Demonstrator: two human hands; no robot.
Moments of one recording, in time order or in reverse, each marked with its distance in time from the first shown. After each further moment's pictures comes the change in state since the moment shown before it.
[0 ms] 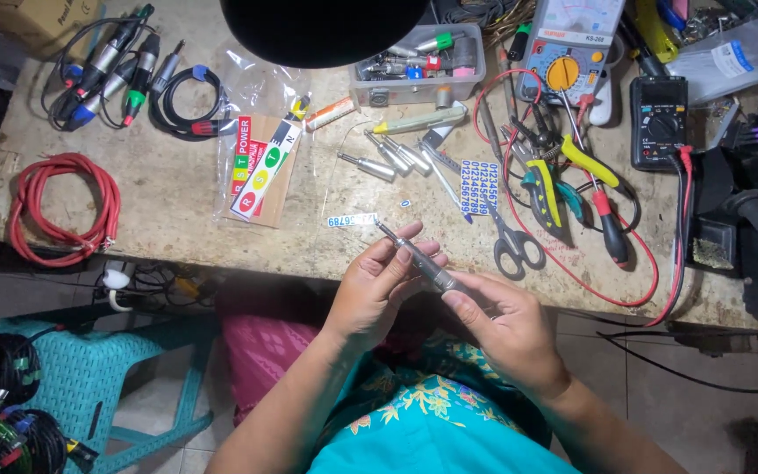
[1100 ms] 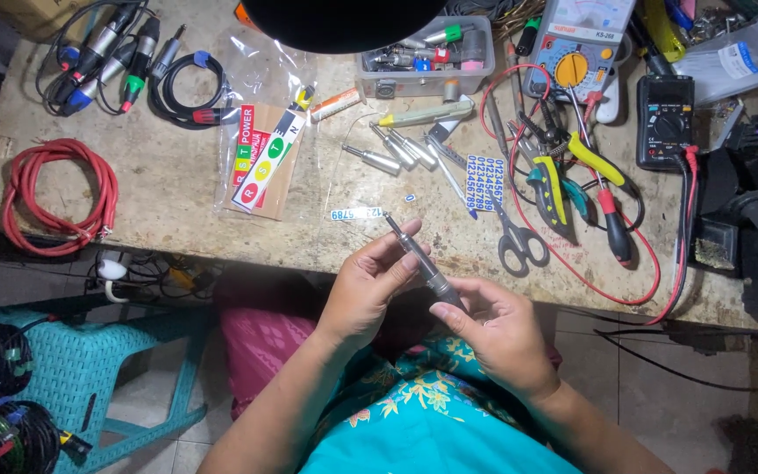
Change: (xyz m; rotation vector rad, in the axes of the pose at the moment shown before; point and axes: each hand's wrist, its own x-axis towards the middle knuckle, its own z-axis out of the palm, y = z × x) left_hand -0.005 0.002 -0.010 0.188 0.026 0.084; right_hand -0.014 0.018 0.023 0.258 0.044 0.258
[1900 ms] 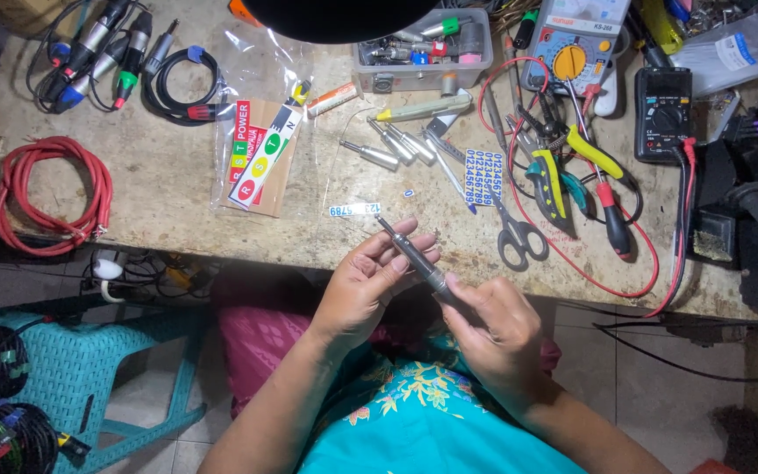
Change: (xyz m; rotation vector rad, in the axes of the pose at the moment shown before) left_hand -0.004 -0.003 -0.014 -0.184 -0.206 -0.012; right_hand -0.009 0.008 0.007 -0.695 0.260 -0.733
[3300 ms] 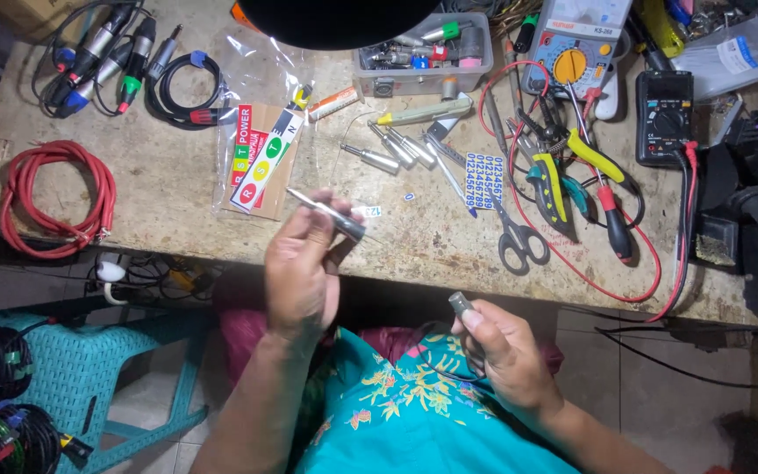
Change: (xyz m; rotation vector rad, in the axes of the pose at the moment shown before) left_hand 0.006 0.025 -0.005 0.015 0.358 0.349; right_hand -0.020 0.012 -0.011 1.017 -0.374 0.973
